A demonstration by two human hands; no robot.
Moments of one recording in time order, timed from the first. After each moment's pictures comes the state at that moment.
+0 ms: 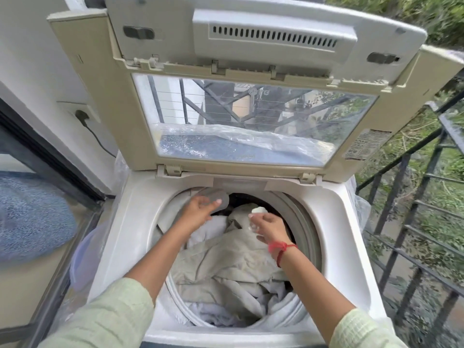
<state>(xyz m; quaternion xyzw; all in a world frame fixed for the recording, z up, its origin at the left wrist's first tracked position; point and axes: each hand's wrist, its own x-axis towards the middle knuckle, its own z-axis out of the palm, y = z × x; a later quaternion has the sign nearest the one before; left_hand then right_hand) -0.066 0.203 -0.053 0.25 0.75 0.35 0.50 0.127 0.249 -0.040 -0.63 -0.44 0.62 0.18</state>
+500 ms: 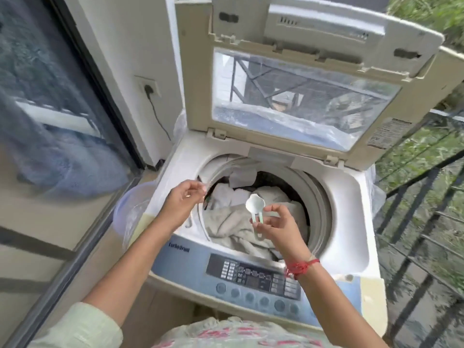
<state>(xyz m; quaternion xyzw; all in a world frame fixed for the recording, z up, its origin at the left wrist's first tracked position) -0.046 0.017 0.036 0.27 0.71 0.54 0.38 0.163 0.112 0.037 -0.46 -0.57 0.66 0.18</state>
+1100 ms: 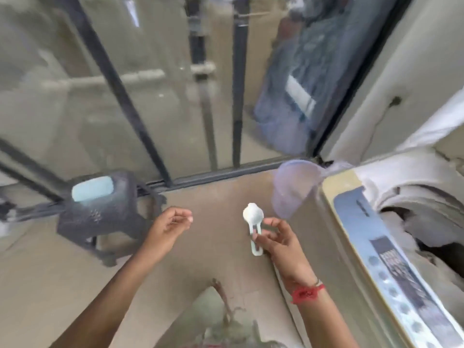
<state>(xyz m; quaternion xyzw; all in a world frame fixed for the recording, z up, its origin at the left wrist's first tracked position) 0.136 -0.424 0.012 -0.14 0.77 0.62 0.05 0.148 -0.177 0.040 -0.14 -0.62 0.75 -0.19</state>
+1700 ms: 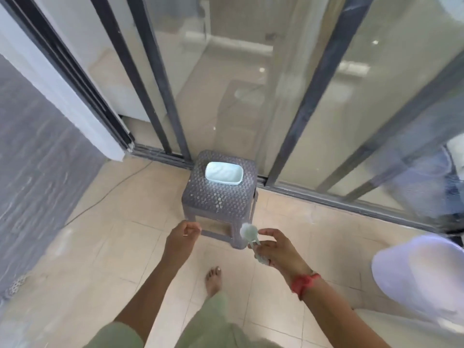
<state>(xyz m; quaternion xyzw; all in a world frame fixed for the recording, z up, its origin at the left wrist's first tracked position) 0.198 -0.814 -0.099 -0.44 0.70 0.57 -0.02 0.069 -0.601 -0.037 -0.04 -0.69 0.54 -0.48</state>
